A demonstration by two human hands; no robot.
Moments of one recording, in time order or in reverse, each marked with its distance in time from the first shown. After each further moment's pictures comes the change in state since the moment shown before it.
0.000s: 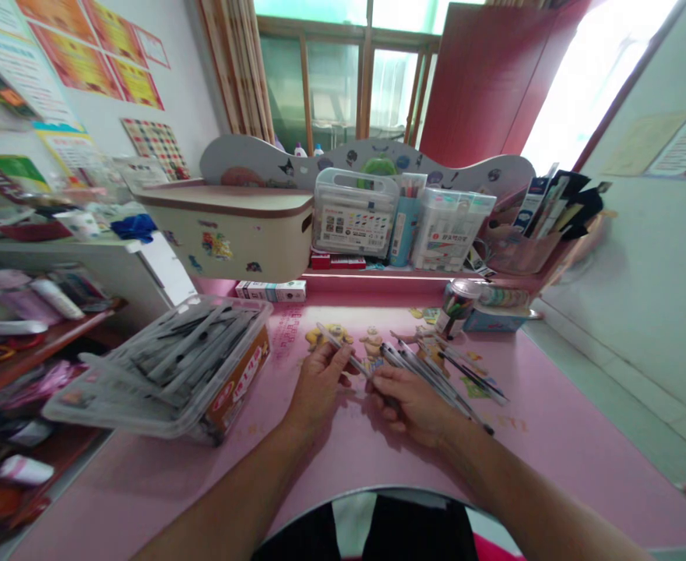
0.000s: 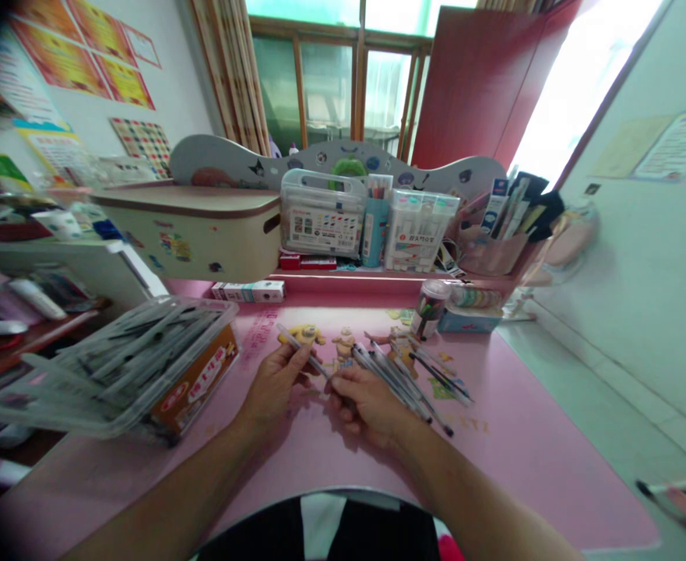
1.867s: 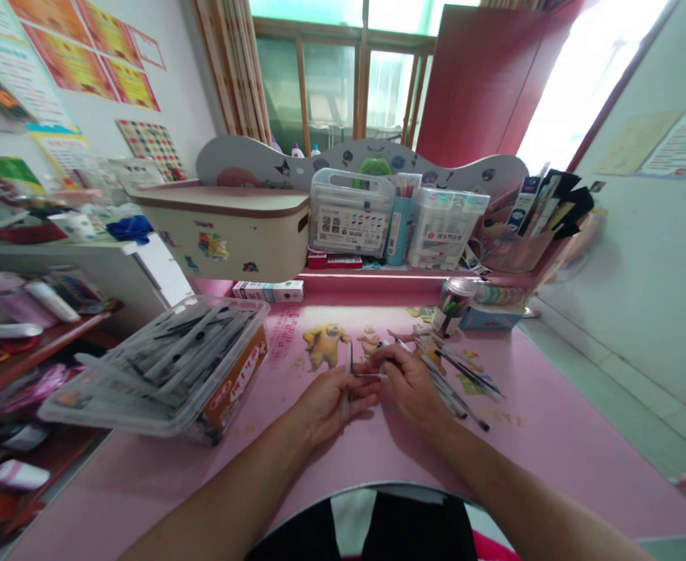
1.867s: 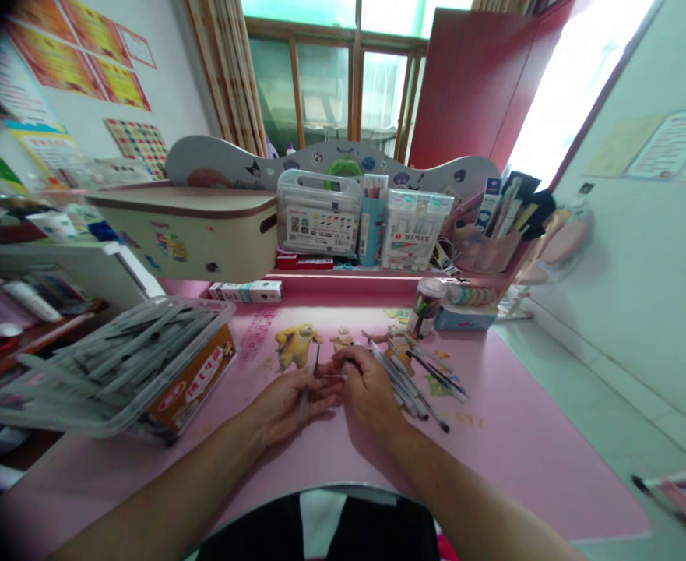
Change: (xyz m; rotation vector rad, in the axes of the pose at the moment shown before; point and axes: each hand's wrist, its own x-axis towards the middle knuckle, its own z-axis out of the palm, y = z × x) left_hand -0.006 0.001 0.008 -0.281 -0.222 -0.613; right_hand 0.008 0.000 -0.007 -0.572 0.265 -0.643
